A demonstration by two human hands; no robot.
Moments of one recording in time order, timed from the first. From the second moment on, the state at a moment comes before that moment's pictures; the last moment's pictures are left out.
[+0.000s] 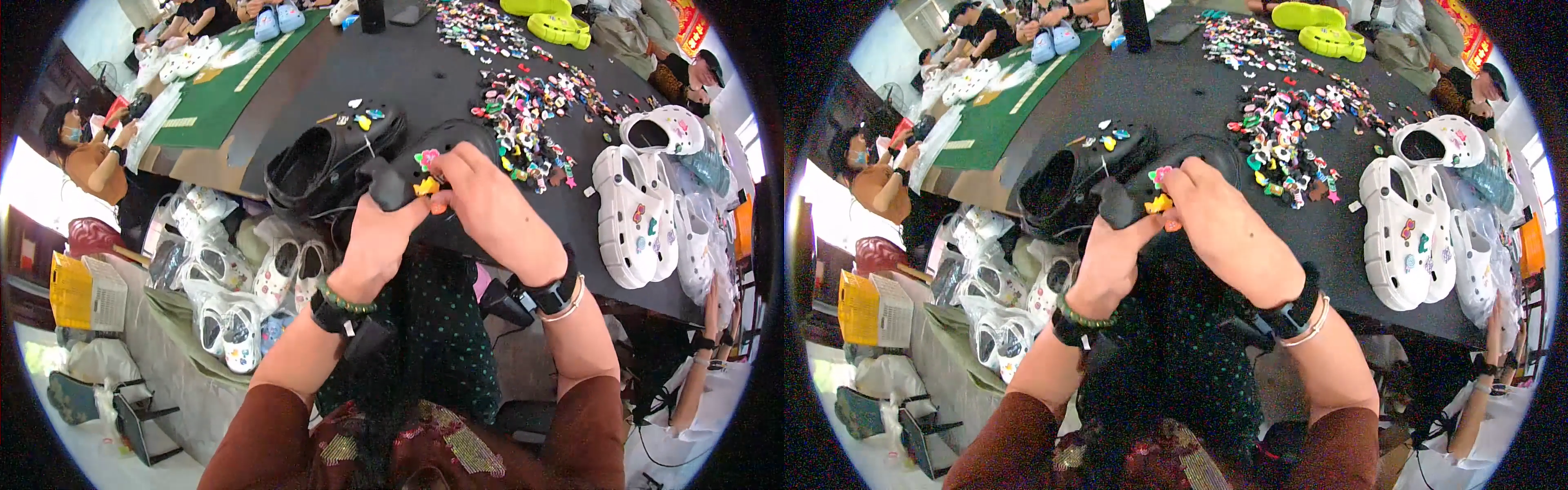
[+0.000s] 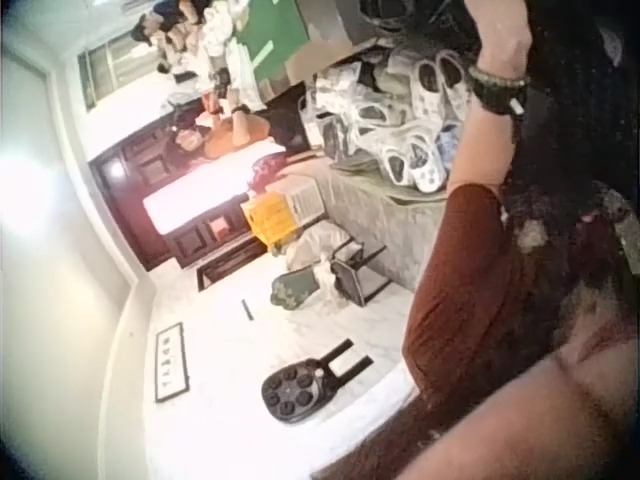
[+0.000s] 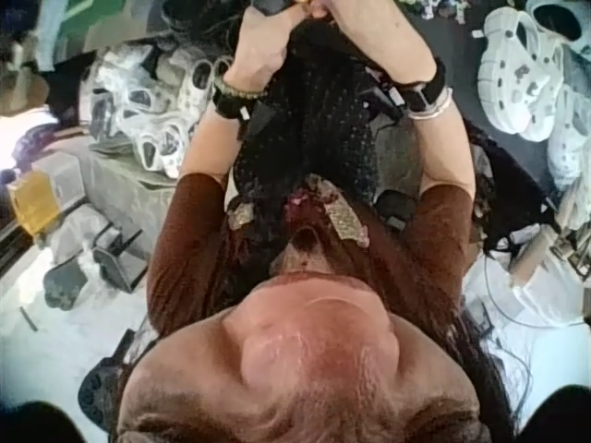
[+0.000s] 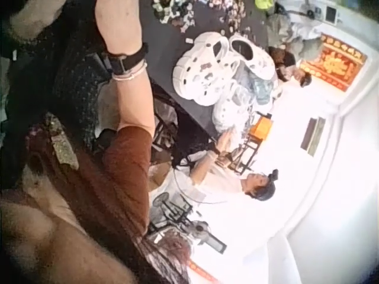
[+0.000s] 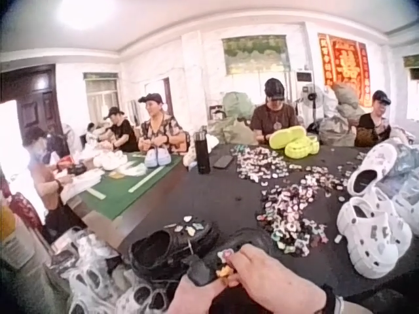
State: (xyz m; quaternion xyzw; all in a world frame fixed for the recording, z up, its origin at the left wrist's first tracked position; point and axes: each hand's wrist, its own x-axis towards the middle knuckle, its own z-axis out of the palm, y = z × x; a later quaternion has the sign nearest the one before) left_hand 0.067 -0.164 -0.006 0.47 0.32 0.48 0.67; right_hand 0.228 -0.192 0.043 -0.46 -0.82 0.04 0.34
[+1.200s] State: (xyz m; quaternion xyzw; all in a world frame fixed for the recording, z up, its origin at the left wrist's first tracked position) left_hand 0.049 -0.150 -0.024 0.46 0.29 0.42 0.73; right_hand 0.222 -0.169 0.060 -0.52 -0.81 0.09 0.24
